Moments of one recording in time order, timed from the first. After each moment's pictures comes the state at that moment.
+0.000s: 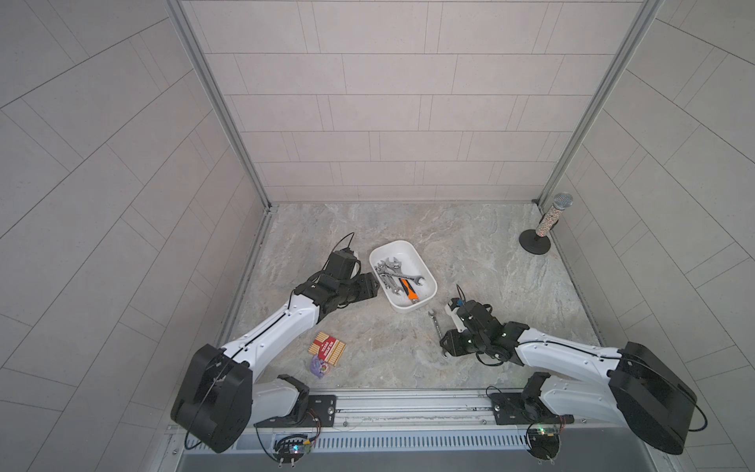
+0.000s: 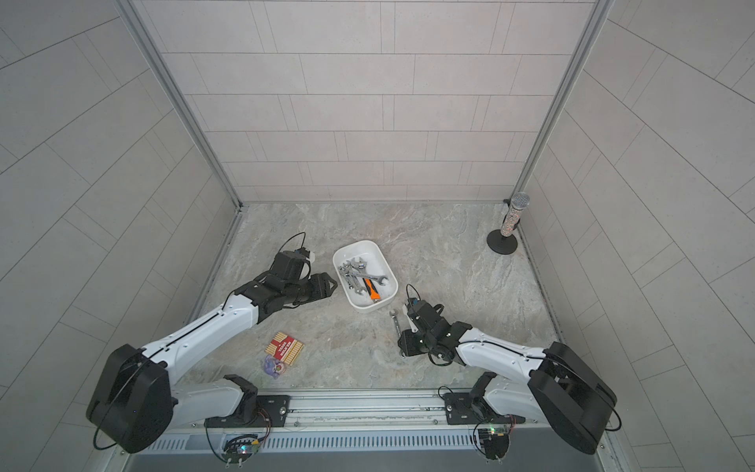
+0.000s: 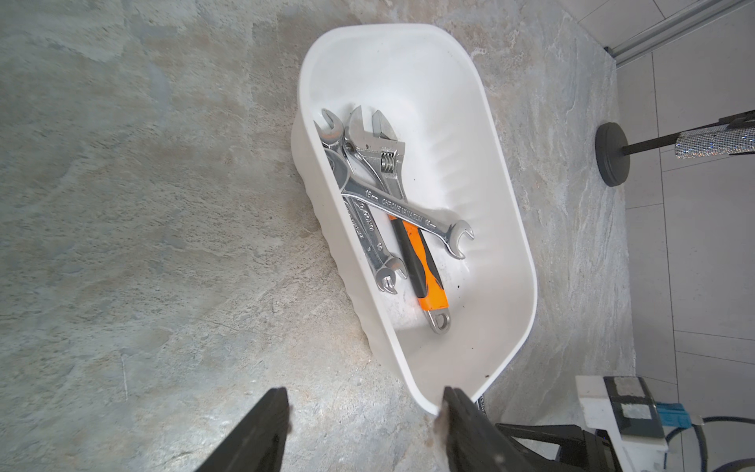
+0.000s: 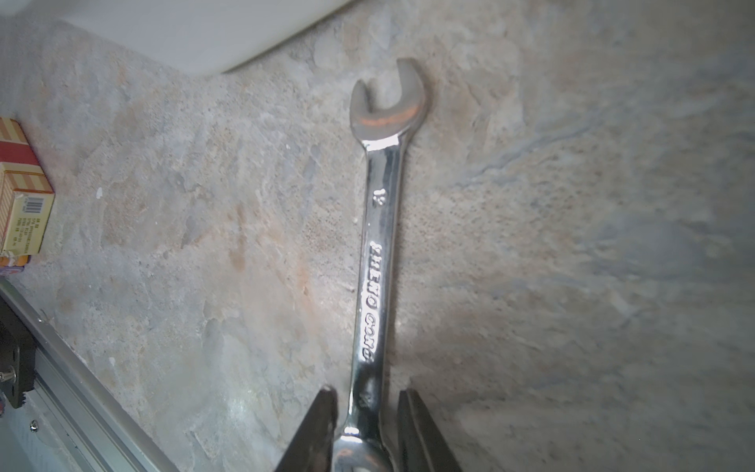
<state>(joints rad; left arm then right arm) -0.46 1.26 0.77 -0.35 0.19 -0.66 0.73 1.14 0.37 -0.23 -0.18 0.60</state>
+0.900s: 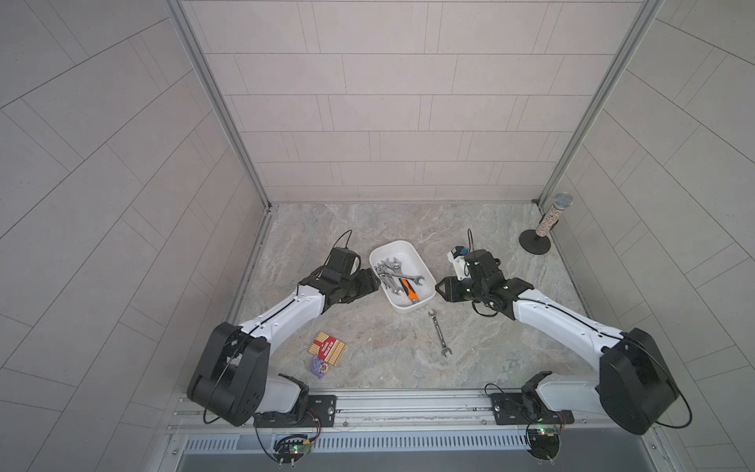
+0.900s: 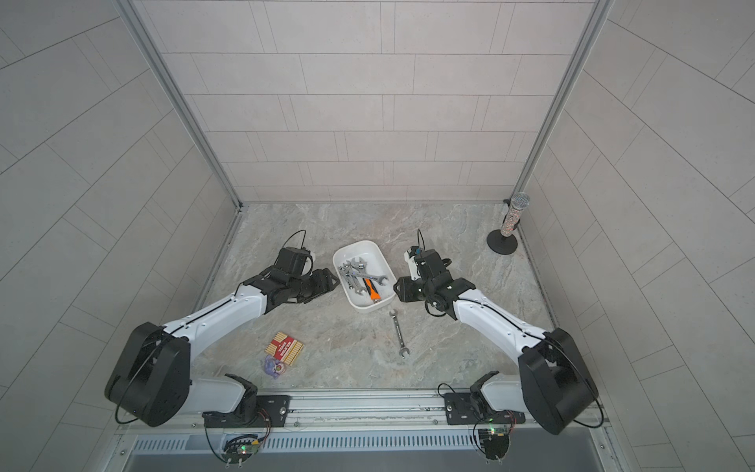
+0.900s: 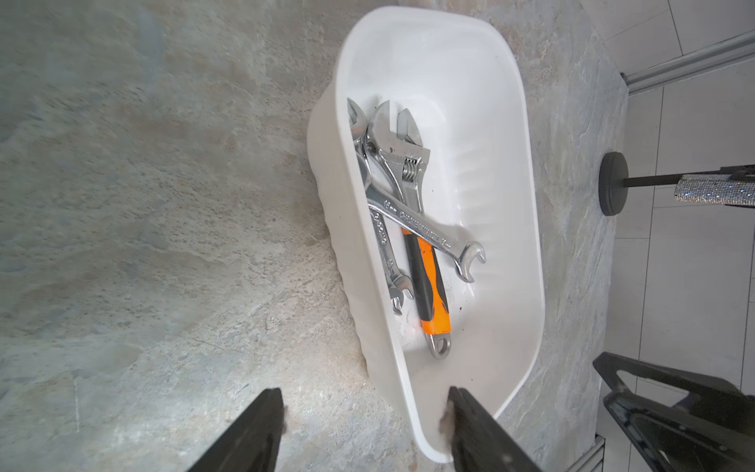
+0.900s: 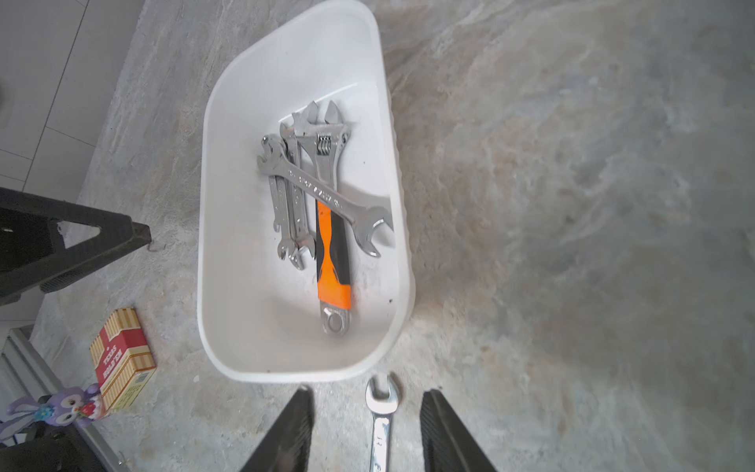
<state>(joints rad) -0.41 1.40 0.81 -0.29 0.27 -0.75 0.47 1.37 0.85 -0.30 -0.22 0.40</state>
